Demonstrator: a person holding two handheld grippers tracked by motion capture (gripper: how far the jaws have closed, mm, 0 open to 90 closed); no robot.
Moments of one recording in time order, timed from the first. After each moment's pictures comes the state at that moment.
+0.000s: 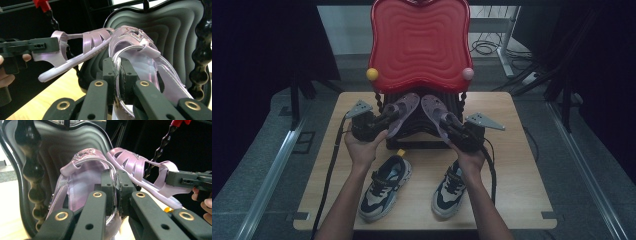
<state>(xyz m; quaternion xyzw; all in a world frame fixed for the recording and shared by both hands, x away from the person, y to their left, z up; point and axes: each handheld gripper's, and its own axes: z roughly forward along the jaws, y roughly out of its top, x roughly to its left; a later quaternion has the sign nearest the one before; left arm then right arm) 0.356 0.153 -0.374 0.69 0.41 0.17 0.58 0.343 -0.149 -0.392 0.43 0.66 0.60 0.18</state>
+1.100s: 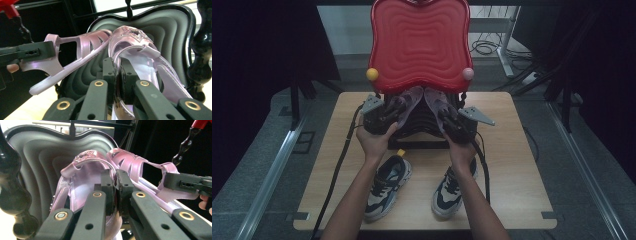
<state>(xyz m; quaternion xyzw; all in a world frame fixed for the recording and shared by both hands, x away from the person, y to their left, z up) 0.381 0.129 -0.383 0.67 0.41 0.22 0.57 0.369 -0.131 -0.398 0.45 0.63 0.58 0.24</state>
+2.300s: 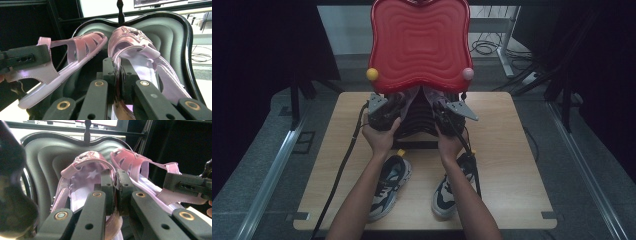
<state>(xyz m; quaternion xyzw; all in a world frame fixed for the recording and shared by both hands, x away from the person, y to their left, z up) 0.405 0.122 -0.403 0.65 0.42 0.28 0.58 0.399 -0.102 -0.410 0.46 0.61 0.57 0.30</state>
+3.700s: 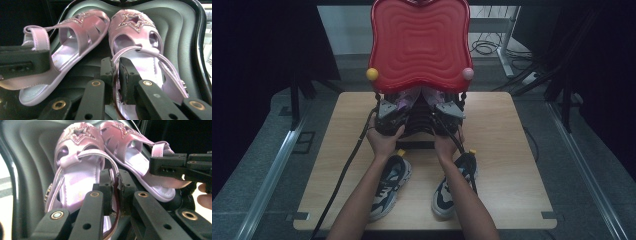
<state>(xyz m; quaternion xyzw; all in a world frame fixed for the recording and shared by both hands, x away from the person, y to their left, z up) 0.411 0.110 -0.429 0.70 0.40 0.26 0.52 0.416 -0.088 -0.432 0.45 0.66 0.51 0.33</state>
